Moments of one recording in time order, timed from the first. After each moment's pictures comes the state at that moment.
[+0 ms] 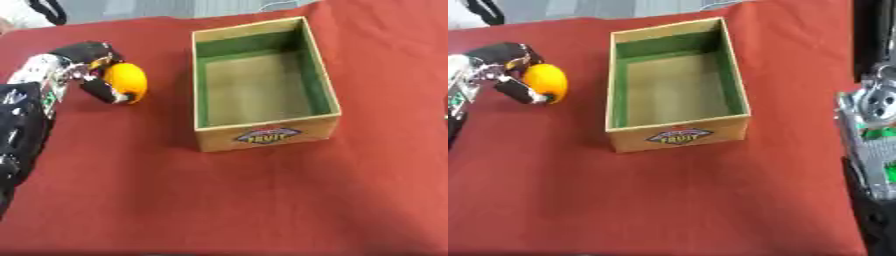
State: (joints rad) left arm -1.09 0.40 -0.06 -0.63 -1.23 -0.34 -0.26; right arm -0.53 -0.33 0.05 -1.98 0.25 0.12 -0.33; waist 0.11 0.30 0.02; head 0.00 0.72
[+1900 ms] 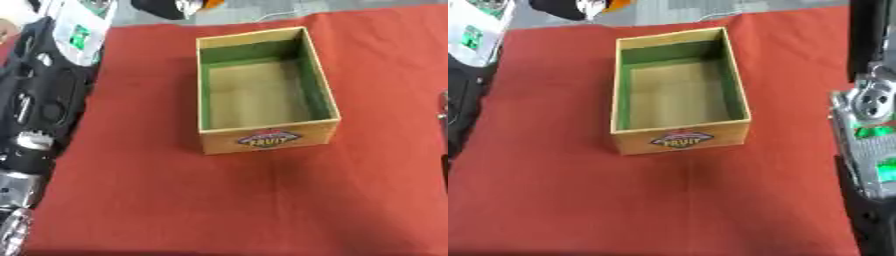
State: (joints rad) left arm -1.14 0.21 -0.12 -1.26 -0.80 -0.30 -0.42; right arm -0.53 -0.30 0.05 -1.98 0.25 0.12 -0.34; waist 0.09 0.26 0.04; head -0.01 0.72
